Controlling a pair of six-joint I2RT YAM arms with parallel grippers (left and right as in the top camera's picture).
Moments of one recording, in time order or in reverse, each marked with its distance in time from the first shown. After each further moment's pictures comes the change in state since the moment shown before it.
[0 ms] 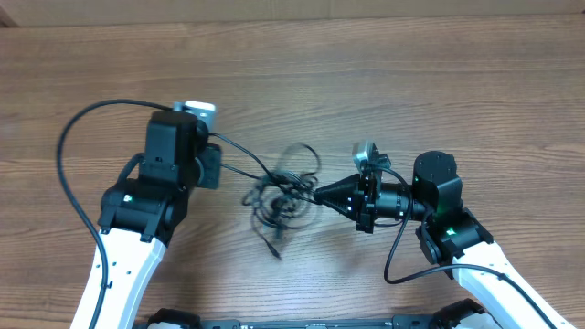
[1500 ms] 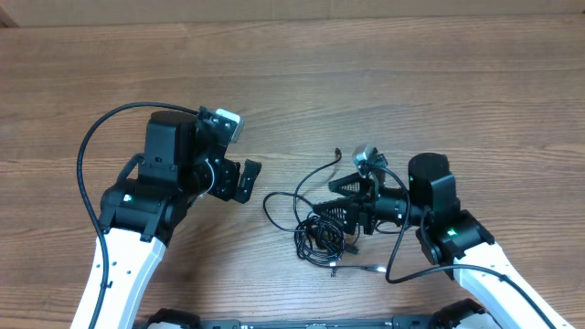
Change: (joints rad) left arm 0.001 0.001 0.000 -0.019 0.456 0.129; right arm -0.003 -0.008 0.003 -0.245 0.171 -0.024
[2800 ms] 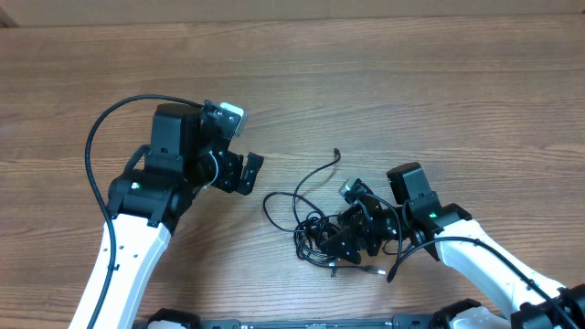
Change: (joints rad) left arm 0.000 0.058 0.000 0.062 0.000 0.006; right arm -0.003 0.230 -0.002 -0.329 -0.036 -0.430
